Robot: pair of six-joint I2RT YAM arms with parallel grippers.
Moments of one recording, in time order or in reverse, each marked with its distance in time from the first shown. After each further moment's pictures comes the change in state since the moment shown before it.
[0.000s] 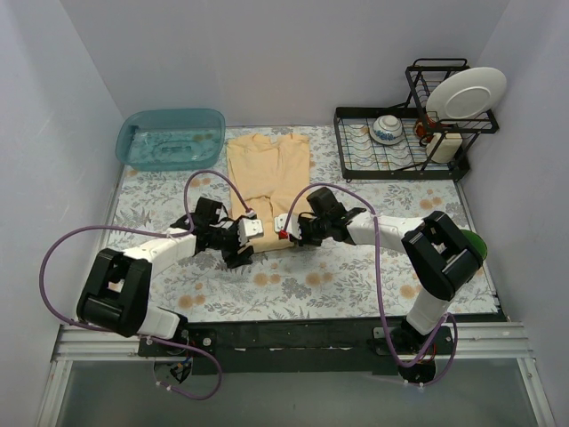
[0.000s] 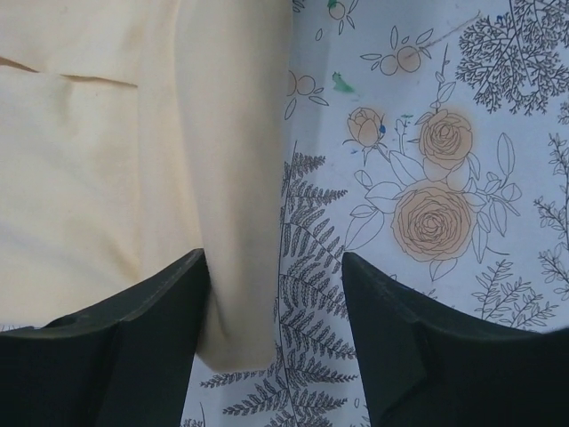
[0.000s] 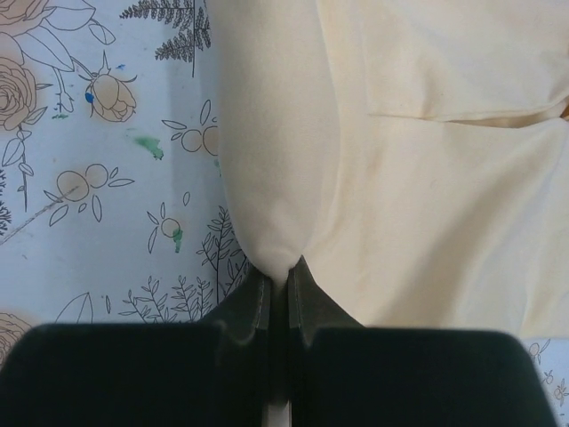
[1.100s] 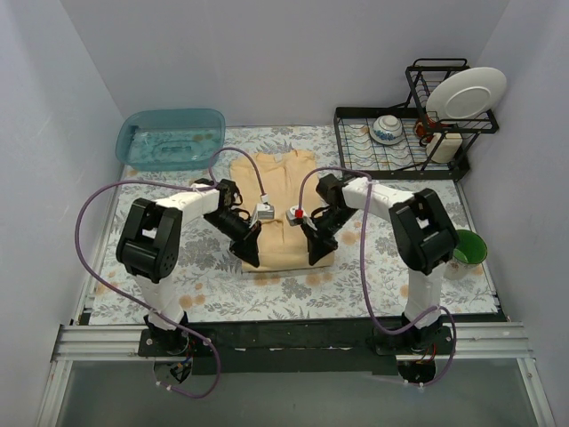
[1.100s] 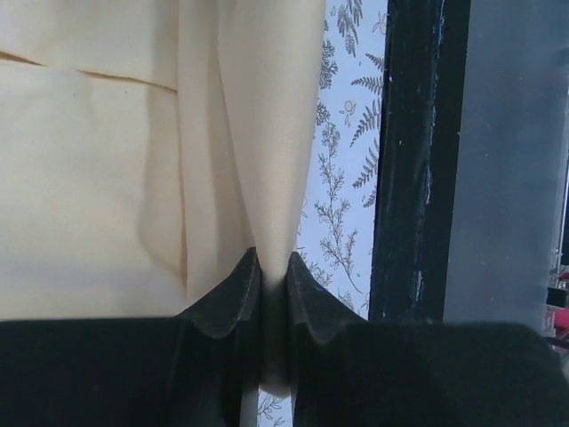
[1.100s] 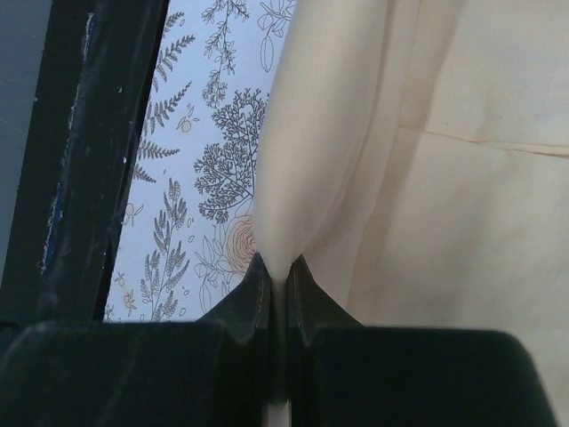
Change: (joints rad) left arm -0.016 0.409 0.492 -0.797 0.263 0.123; right arm -0.157 0.193 0.360 -0.941 -0.470 -0.318
